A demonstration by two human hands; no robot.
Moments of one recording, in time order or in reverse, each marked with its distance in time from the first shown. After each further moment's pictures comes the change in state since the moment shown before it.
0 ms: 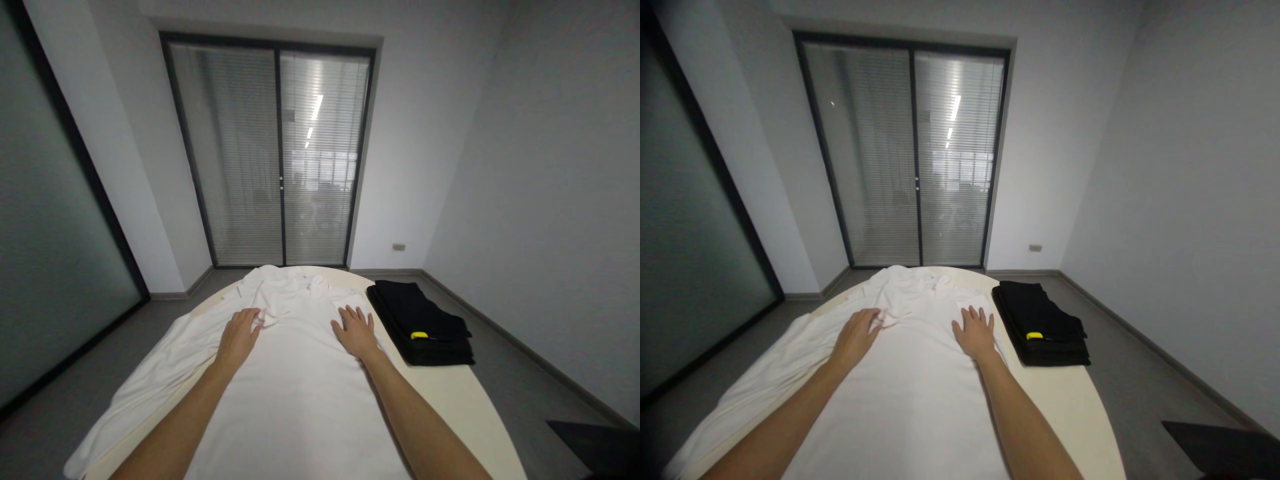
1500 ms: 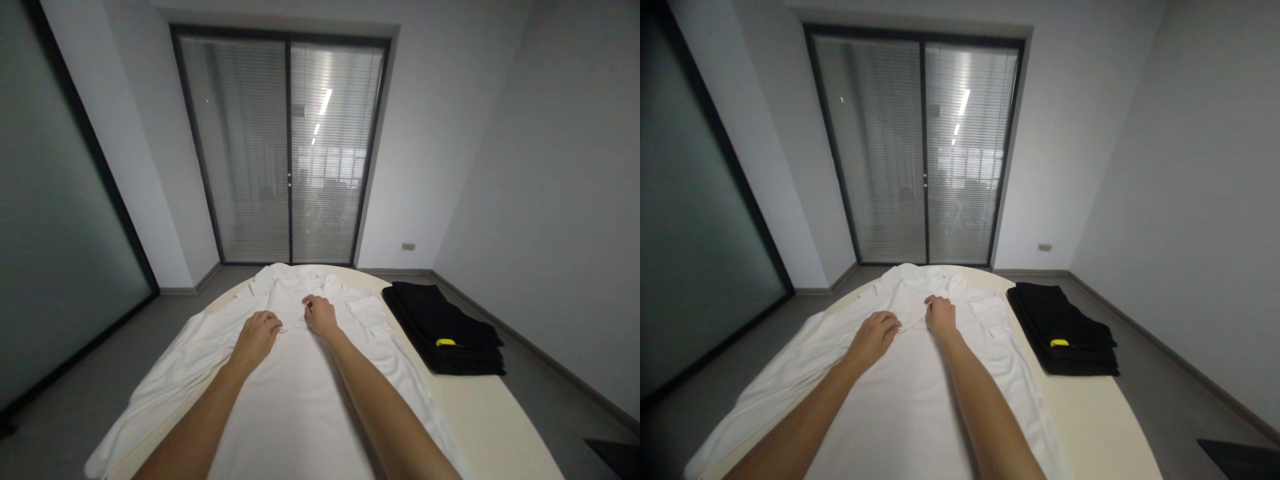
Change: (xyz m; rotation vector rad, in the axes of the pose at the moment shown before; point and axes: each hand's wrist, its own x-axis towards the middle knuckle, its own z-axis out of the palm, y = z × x) left_hand 0.002 -0.007 -0.007 -0.132 -0.067 0.171; right_hand 0.057 -0.138 0.021 0.113 0.015 -0.185
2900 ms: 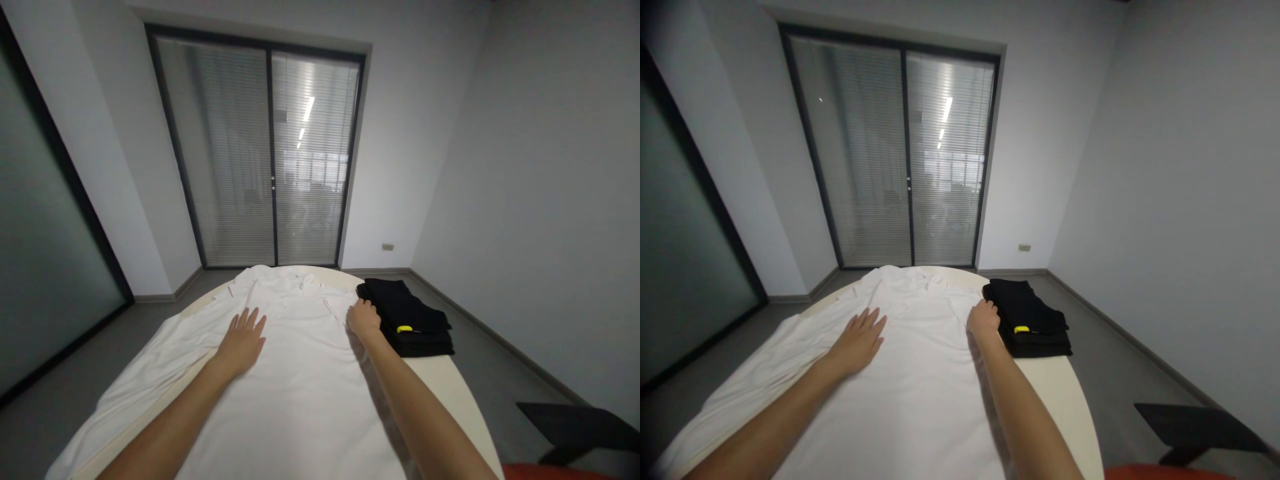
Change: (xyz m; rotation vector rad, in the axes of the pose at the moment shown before) left_hand -0.006 0.051 -0.008 0.277 -0.350 -0.093; right_hand -0.062 0.142 -0.068 -0.380 0.067 0.477
